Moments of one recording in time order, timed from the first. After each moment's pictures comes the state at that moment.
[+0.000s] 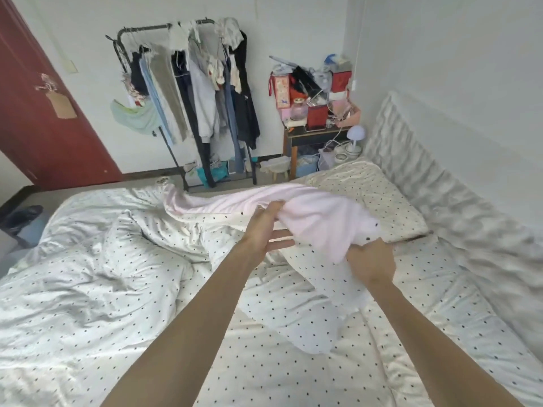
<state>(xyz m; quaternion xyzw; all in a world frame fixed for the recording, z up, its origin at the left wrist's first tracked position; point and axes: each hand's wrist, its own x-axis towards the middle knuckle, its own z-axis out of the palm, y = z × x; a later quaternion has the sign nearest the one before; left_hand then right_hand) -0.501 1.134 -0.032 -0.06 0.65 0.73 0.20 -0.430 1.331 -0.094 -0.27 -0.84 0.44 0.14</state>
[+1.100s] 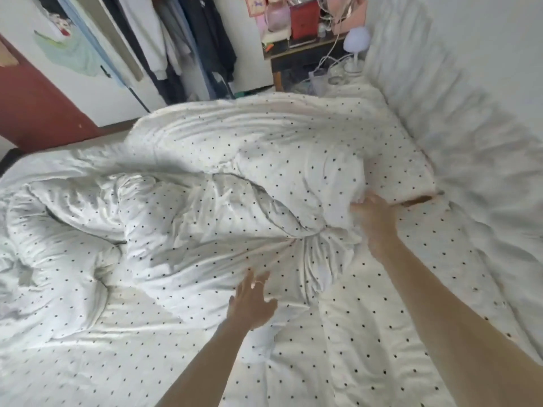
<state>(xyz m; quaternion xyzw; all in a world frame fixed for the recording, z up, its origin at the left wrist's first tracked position) -0.547 1.334 -0.379 -0.02 0.94 0.13 0.31 -0.624 1.618 -0.326 -0.29 -0.68 0.68 0.03</state>
